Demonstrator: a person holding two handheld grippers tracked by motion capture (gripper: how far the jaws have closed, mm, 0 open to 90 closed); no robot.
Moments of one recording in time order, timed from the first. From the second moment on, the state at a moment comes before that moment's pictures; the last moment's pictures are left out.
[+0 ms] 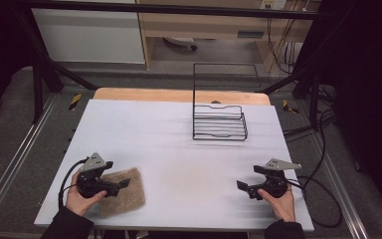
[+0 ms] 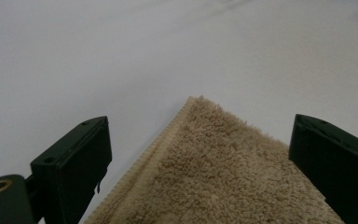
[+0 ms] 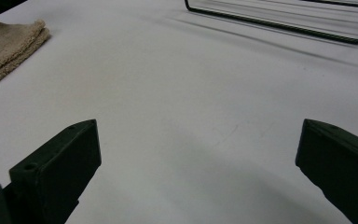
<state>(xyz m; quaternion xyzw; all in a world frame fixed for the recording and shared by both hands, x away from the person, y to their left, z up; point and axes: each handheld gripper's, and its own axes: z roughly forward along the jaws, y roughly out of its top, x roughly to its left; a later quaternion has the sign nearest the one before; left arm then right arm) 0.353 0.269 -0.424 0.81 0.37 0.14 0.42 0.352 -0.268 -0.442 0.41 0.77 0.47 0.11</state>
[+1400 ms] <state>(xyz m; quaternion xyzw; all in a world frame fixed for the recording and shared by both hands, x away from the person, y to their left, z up) 0.299 0.191 -0.427 0.88 0.33 0.11 0.33 0.353 -0.266 -0.444 0.42 0.78 0.46 0.11</state>
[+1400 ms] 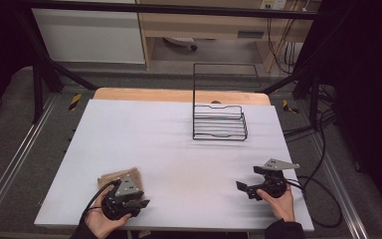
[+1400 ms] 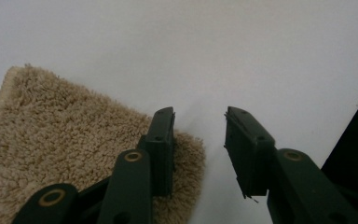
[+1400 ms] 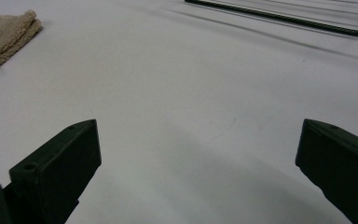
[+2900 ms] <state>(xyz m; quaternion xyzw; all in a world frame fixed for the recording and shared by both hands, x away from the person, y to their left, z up) 0.339 0.158 -0.404 0.84 0.38 0.12 0.38 0.353 -0.265 -0.445 0.42 0.78 0.45 0.10</state>
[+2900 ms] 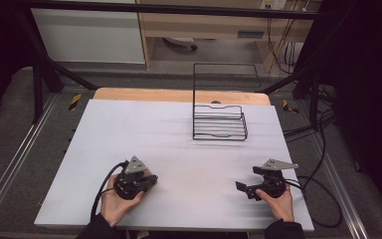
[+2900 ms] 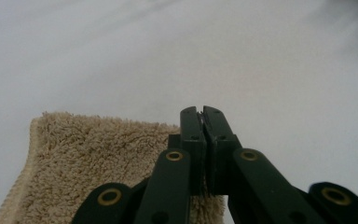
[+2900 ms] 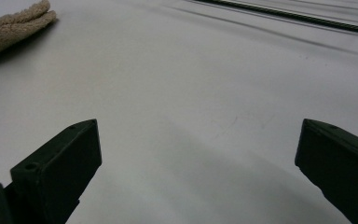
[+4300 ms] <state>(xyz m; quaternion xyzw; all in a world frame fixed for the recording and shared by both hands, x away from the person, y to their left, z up) 0.369 0.137 -0.406 0.84 0.35 0.10 0.41 0.353 -0.262 -0.446 0.42 0.78 0.45 0.11</state>
